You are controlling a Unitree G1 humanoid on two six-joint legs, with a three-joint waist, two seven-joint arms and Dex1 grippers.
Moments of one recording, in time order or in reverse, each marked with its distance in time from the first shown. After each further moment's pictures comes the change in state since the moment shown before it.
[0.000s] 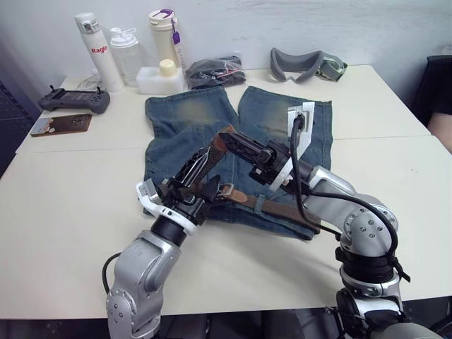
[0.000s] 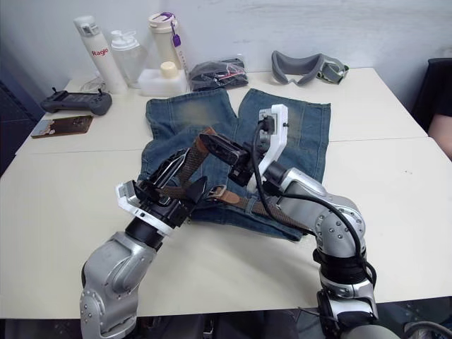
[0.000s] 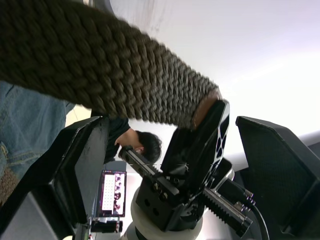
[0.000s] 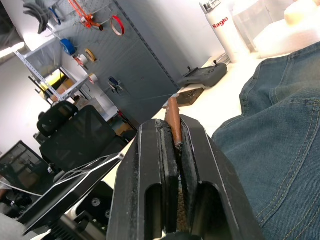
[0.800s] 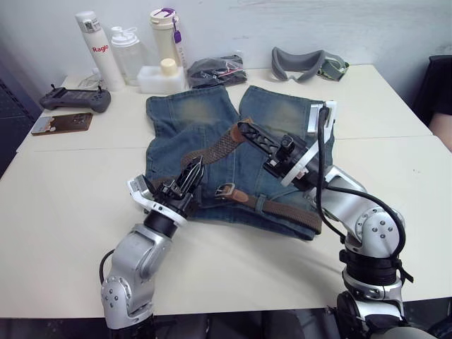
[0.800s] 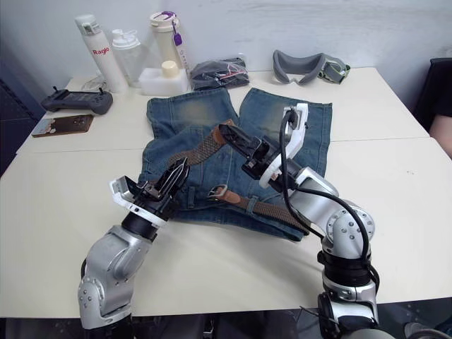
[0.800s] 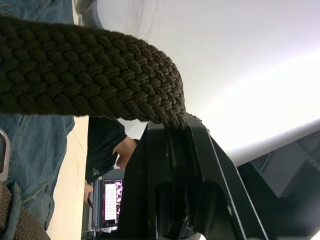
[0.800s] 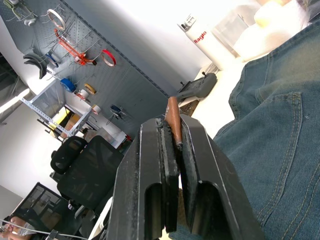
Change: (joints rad) left arm -0.072 -0.006 0.184 0.189 0.000 0.194 -0.161; right arm 0.039 0.008 -0.069 0.034 0.157 -0.046 -0.120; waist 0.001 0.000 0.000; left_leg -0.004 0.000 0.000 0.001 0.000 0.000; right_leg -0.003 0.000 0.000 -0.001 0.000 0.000
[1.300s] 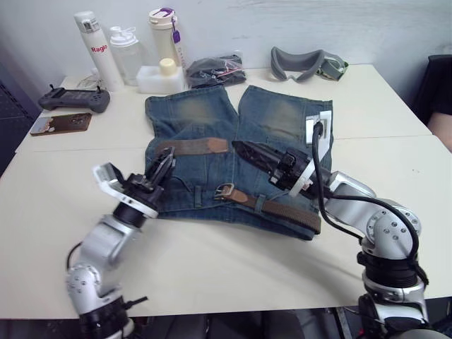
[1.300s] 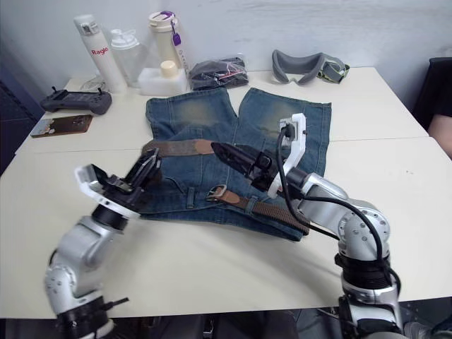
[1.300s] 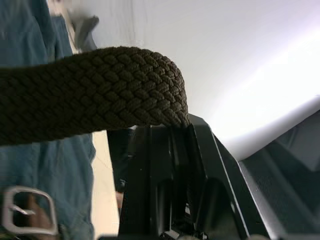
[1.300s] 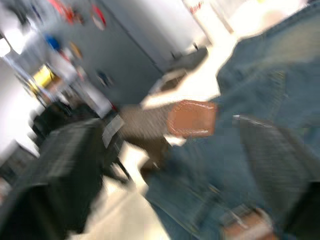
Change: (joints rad) left arm -0.145 0.345 0.347 0.255 0.001 0.342 -0.221; right arm 0.024 -0.278 0.078 -0.027 -0.163 0.119 0.266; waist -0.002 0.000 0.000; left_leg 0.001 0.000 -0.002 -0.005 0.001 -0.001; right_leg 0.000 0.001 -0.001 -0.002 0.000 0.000
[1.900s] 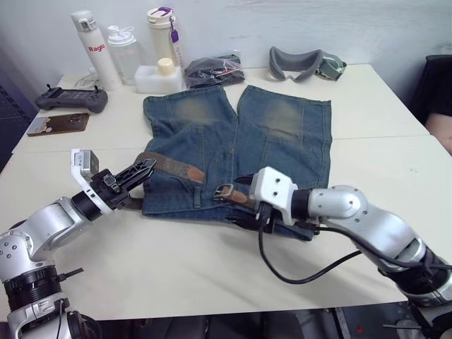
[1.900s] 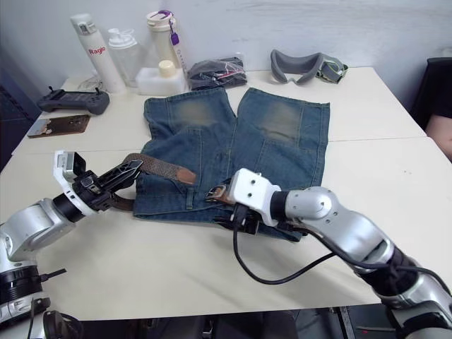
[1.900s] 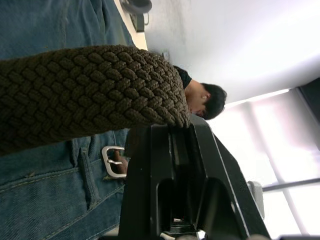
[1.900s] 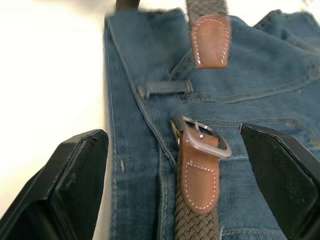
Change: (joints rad) left arm -0.140 0.313 0.045 0.378 0.002 0.368 -0.092; right arm -0.050 -0.228 0.523 -0.098 -1.065 -0.356 0.519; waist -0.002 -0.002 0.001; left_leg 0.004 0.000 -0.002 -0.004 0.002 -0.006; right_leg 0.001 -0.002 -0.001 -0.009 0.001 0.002
